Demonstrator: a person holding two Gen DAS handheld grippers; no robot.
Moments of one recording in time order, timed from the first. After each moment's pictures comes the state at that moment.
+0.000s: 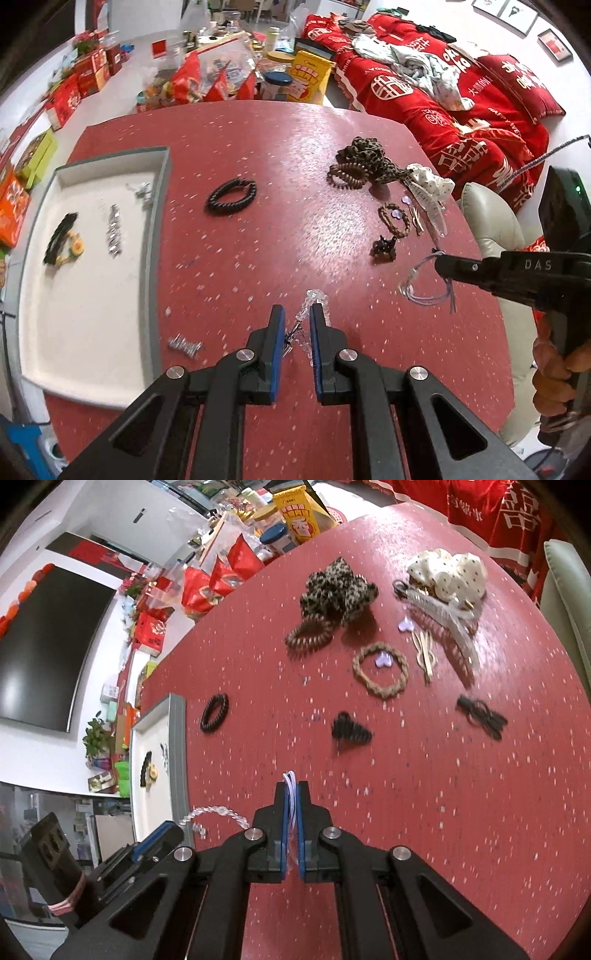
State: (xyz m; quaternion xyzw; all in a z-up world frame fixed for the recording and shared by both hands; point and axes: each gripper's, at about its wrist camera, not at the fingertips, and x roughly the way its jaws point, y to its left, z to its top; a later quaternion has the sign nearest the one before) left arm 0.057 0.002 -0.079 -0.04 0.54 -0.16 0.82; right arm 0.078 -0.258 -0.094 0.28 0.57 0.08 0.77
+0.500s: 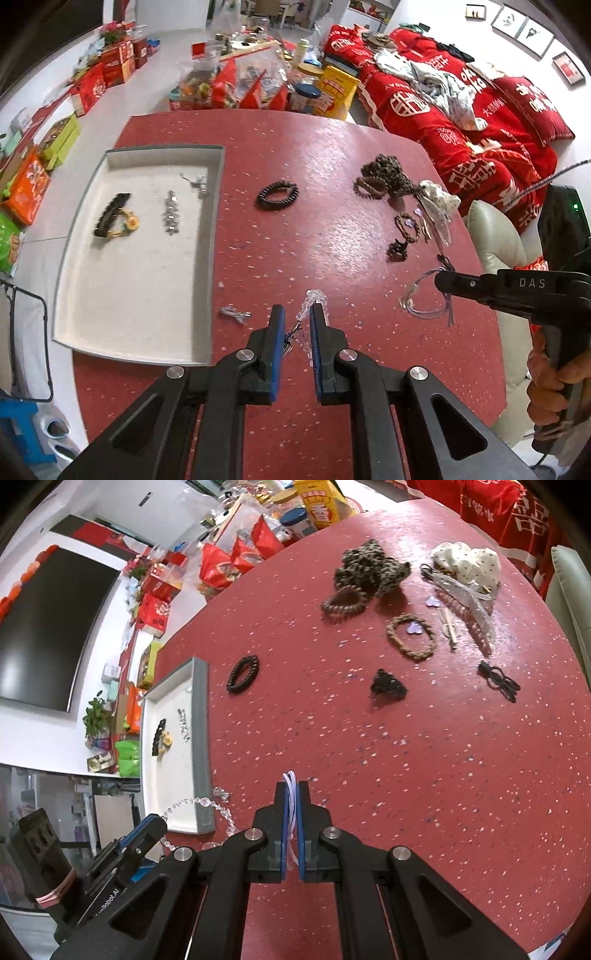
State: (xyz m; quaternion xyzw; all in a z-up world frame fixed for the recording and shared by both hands) left arm 0.027 0.056 -0.045 -0.07 0.53 -0.12 0.83; right arm 0.060 -0.209 -0.072 0.25 0.59 0.10 0.76
